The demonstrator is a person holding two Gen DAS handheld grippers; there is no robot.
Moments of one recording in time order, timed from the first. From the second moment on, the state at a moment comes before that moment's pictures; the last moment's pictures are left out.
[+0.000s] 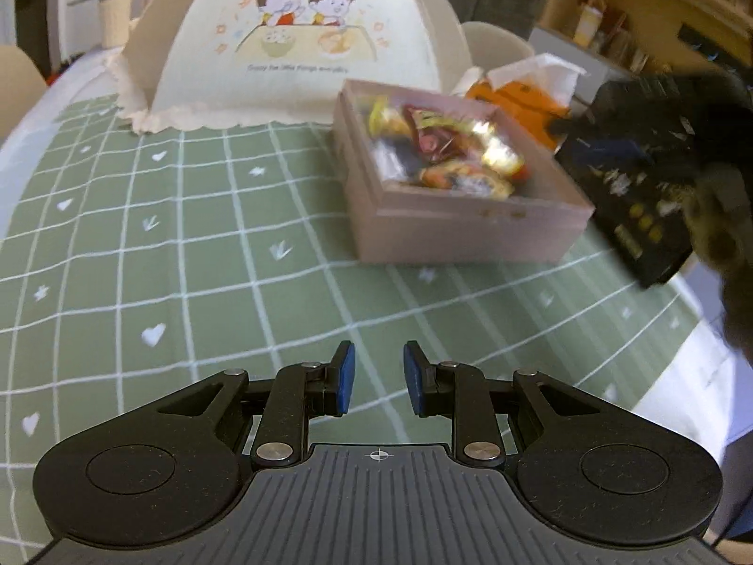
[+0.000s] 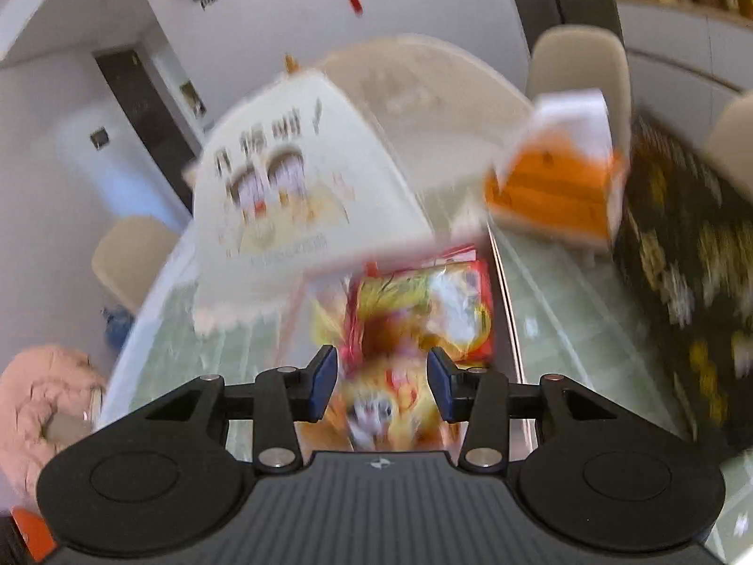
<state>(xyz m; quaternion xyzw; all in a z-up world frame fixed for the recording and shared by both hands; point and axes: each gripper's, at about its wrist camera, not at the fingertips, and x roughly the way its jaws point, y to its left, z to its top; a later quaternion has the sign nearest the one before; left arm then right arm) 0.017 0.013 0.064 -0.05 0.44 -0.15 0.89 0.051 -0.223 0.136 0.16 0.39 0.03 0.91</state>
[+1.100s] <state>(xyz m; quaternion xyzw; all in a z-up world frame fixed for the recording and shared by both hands) 0.008 -0.042 0.019 0.04 0.32 -0.11 0.94 -0.023 -0.179 0.031 0.01 0.35 -0.06 0.93</state>
